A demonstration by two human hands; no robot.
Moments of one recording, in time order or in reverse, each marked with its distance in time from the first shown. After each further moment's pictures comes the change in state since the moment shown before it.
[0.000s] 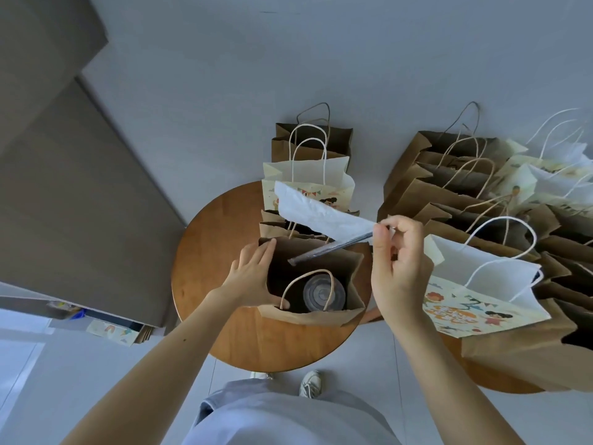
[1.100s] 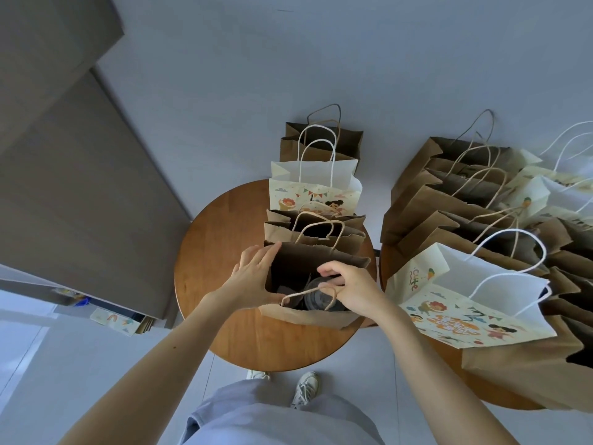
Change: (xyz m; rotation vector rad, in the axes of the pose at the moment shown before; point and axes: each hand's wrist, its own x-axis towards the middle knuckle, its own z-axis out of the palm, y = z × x) left_hand -0.004 -0.003 0.004 -0.142 0.044 0.003; right_hand -0.026 0.052 0.036 0.009 -1.137 0.522
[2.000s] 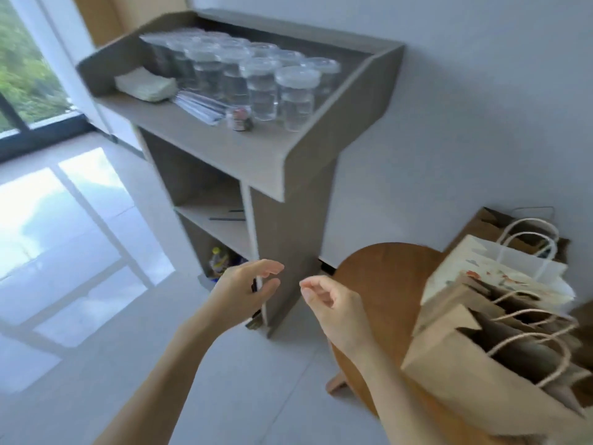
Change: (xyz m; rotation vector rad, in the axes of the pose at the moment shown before) left_hand -0.307 -0.190 -0.113 -0.271 0.707 -0.217; right_hand -0.045 -0.266 0.253 0.085 -0.054 -0.572
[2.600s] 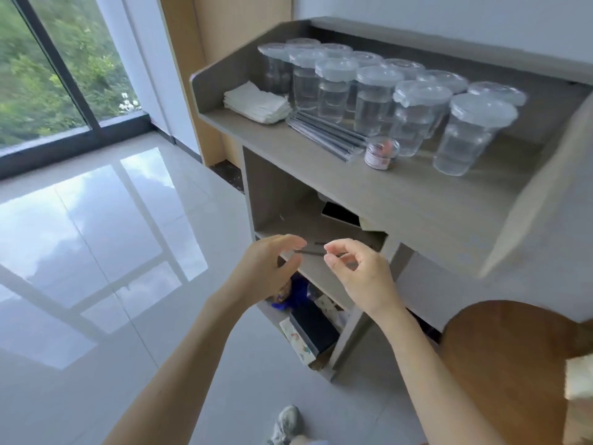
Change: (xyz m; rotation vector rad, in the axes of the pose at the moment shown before) left_hand 0.089 -0.197 -0.179 0.083 0.089 -0.052; right_hand 0.212 -0.114 0.186 -0.105 -0.022 -0.132
